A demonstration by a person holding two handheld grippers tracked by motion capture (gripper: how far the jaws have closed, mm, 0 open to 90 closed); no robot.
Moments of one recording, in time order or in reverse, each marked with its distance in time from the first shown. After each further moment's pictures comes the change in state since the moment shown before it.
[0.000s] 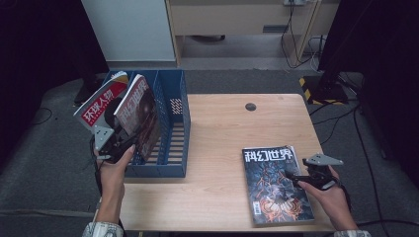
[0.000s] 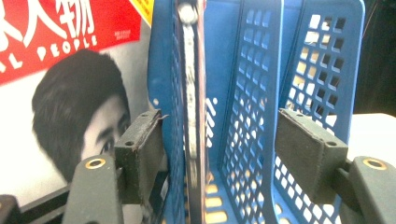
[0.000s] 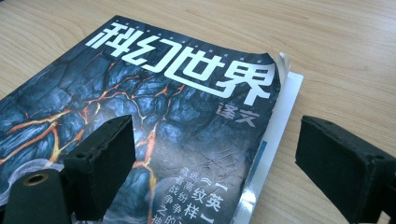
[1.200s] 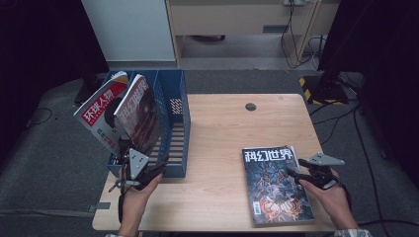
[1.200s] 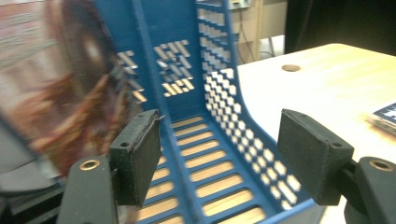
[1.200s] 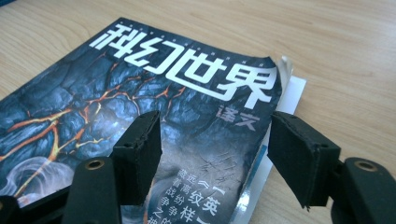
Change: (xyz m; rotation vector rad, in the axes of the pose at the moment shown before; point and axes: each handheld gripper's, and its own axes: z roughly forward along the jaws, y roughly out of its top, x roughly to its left) left arm -0.086 -0.038 -0.024 0.101 -0.138 0.203; right arm -0.004 -0.002 0.002 -0.019 0.026 -0.015
